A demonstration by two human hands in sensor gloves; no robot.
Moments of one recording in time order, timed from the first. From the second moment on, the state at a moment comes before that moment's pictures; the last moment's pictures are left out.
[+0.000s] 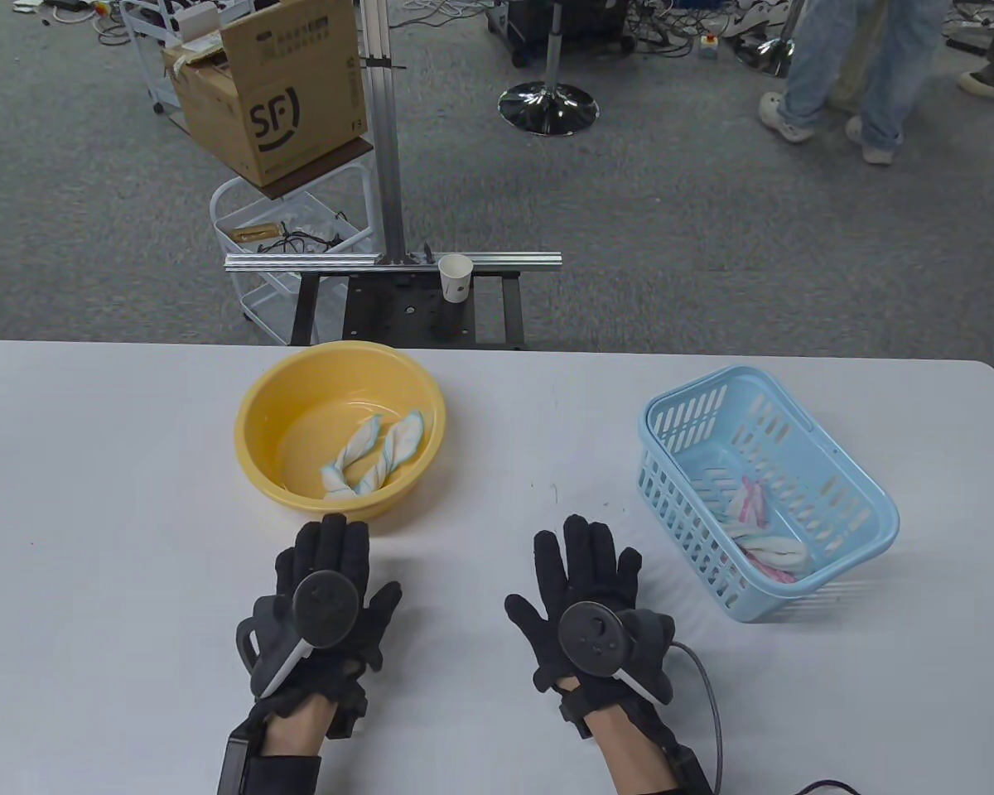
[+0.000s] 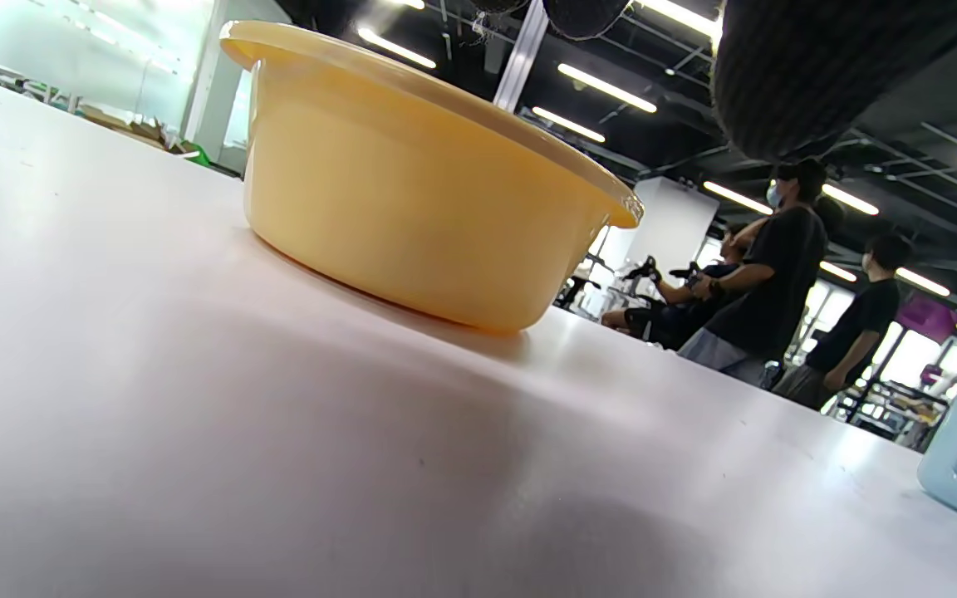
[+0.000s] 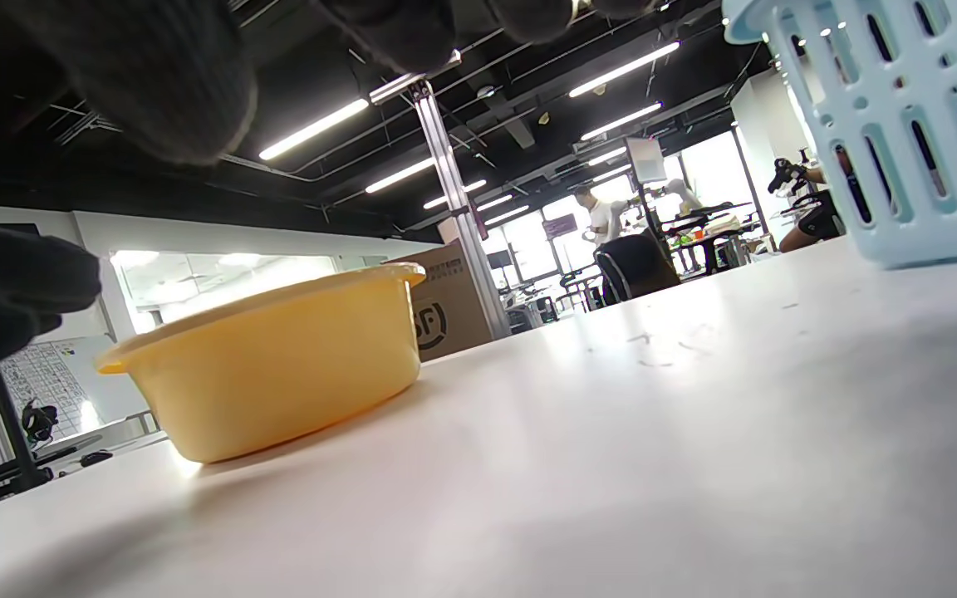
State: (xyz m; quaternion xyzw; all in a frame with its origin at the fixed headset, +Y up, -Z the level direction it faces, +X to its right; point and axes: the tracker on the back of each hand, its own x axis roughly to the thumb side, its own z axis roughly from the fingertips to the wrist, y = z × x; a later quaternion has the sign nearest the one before) left_hand -0.208 -0.736 -0.286 0.02 0.03 0.19 0.98; right_hand 0.101 -0.745 -0.292 0.15 -0.10 0.96 0.20
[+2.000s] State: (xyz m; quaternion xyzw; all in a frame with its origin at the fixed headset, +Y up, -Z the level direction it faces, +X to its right) left_hand -0.232 -0.737 -0.533 -0.36 0.12 0.14 0.91; right_hand 0.105 -0.752 -0.294 0.13 -0.05 0.96 0.23
